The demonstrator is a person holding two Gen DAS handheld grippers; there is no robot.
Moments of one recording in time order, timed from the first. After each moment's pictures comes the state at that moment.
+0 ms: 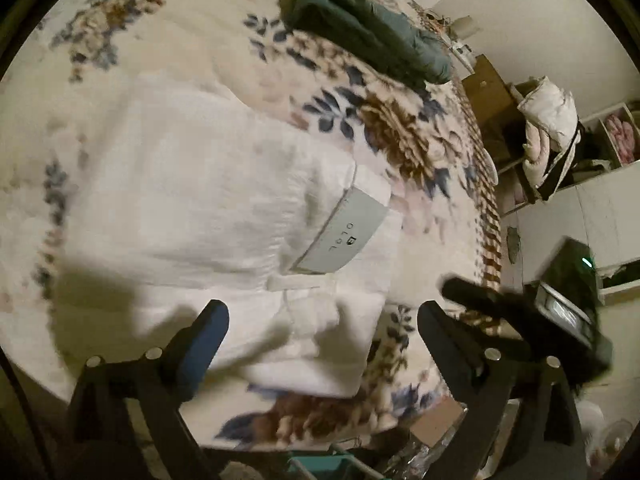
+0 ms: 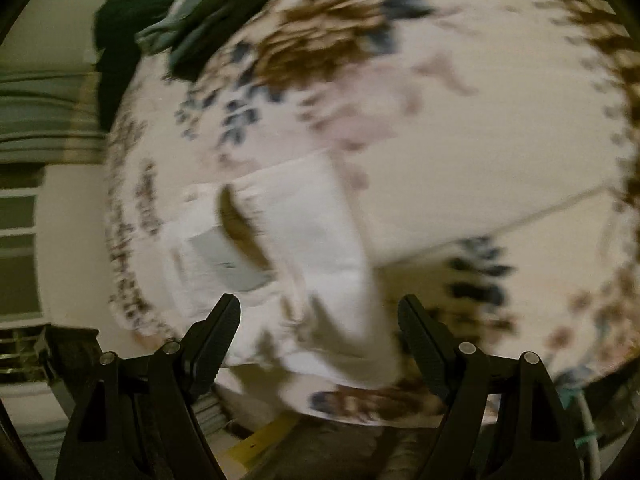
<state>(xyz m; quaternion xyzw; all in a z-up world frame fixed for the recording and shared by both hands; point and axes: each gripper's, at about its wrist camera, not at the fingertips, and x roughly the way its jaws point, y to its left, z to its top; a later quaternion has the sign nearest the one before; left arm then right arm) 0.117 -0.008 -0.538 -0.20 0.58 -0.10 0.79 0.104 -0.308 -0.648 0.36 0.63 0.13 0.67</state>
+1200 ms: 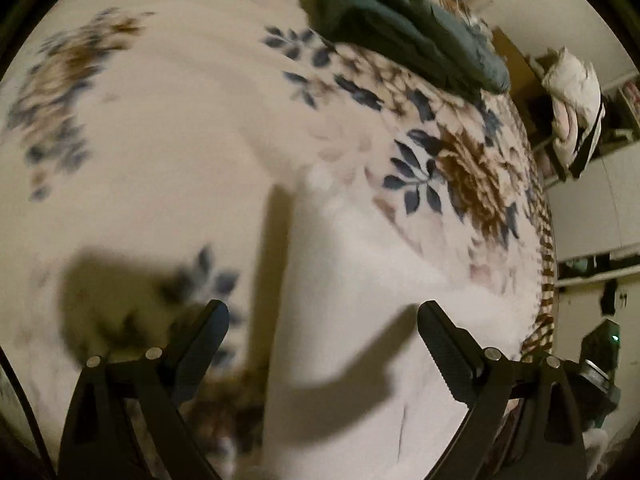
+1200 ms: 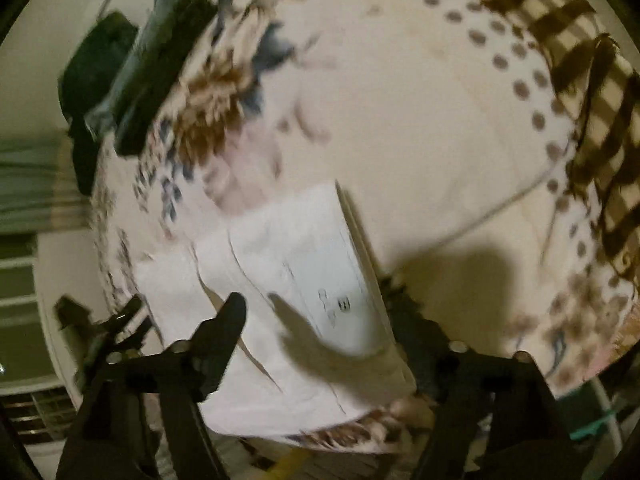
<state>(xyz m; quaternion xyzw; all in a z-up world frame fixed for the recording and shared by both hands) 0.256 0.022 -0.593 -0.12 0.62 -0.10 0.77 0.094 -0.401 -0.687 0.43 0.60 0.03 0.67</state>
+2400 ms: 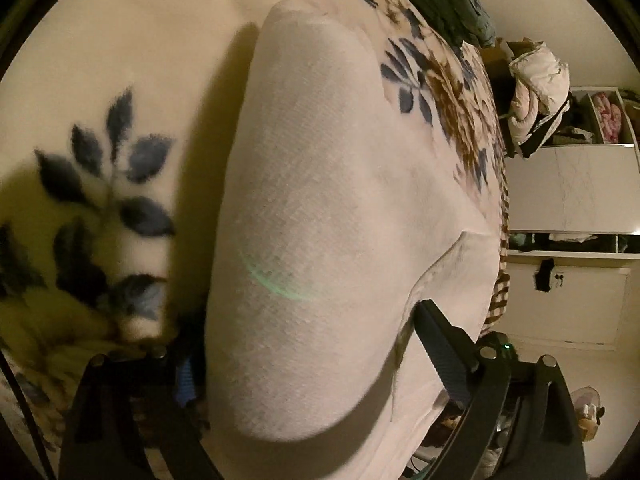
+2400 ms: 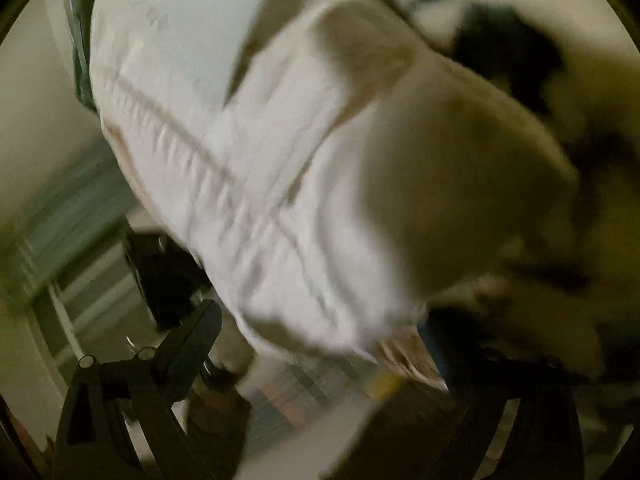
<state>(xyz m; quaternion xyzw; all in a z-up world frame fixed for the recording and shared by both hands) 0.207 0.040 -0.639 -0.22 0.67 -0.20 0.68 0.033 -0.290 -0.809 0.65 0.60 0.18 0.44</state>
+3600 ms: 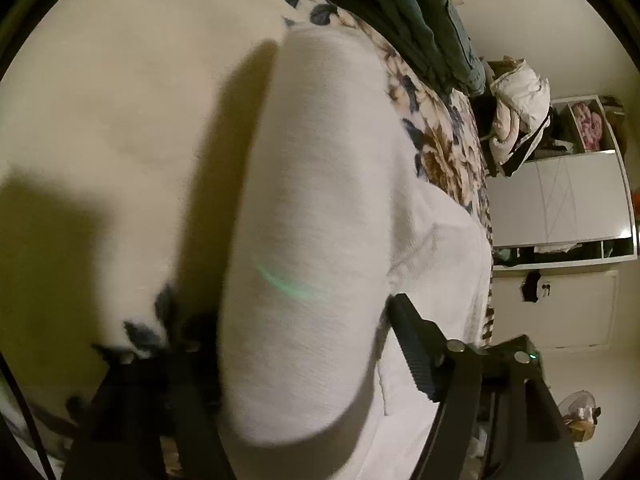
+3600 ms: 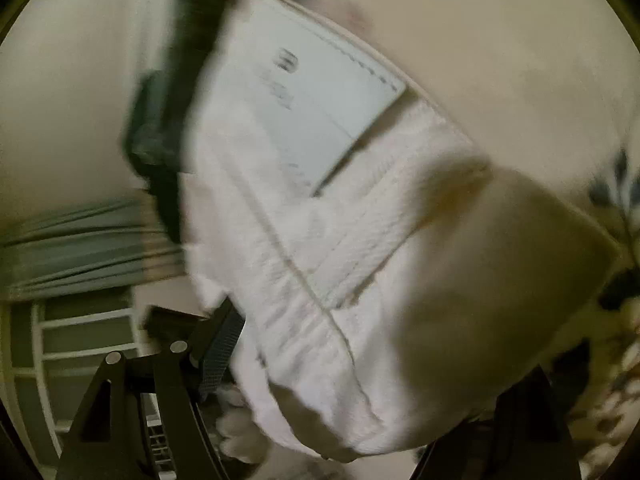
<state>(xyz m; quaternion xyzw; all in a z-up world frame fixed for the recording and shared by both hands) 0.270 0.058 -0.632 -0.24 0.62 -0.22 0.71 0.086 -0.265 -0.739 0.62 0.45 0.10 0.64</state>
